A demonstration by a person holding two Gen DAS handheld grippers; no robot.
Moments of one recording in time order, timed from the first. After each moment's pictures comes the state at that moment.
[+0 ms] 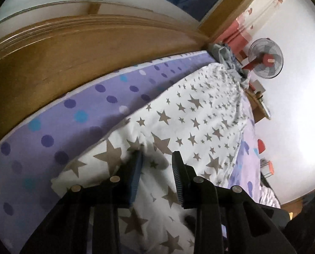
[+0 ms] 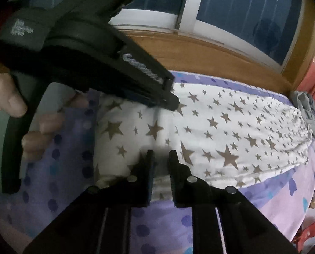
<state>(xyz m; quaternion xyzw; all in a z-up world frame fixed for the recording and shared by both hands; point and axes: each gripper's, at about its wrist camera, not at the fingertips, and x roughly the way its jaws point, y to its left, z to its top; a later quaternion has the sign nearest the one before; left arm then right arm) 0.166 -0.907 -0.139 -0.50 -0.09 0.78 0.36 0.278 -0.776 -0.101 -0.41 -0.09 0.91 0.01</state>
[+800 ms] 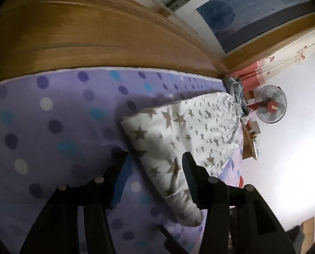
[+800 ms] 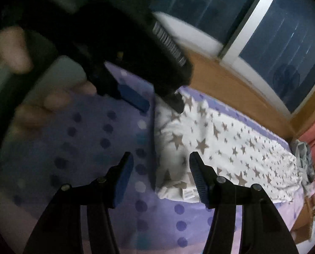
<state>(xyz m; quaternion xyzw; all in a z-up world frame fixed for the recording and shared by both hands) 0.197 -0.987 -0.148 -0.52 -0.25 0.77 0.29 0.294 -0.838 -0.109 -0.38 -0.23 0.89 -0.04</state>
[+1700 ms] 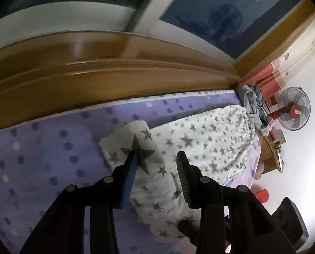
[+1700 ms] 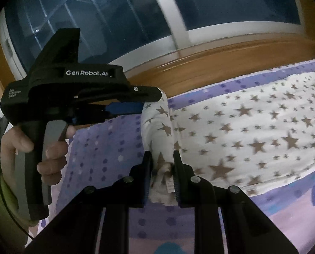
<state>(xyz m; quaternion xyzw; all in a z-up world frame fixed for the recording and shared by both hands) 0.180 -0.869 -0.064 -0.50 -0.18 0.83 0.19 0.275 -0.667 -0.051 -0.38 0.14 0.90 -0.17</state>
